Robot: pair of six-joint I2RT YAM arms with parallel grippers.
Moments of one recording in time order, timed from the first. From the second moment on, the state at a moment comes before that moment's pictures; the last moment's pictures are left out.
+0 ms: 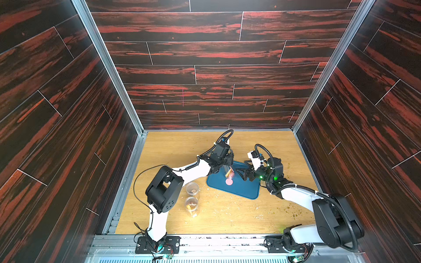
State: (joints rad) left arm -0.70 1.96 1.39 -0.05 -0.07 -0.42; right arm 0.35 1.43 0.57 0.49 -0.55 0.07
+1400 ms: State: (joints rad) left arm -0.72 1.94 1.43 -0.15 -0.12 -0.42; right arm 0.46 1.67 0.74 0.47 -0.50 -0.05
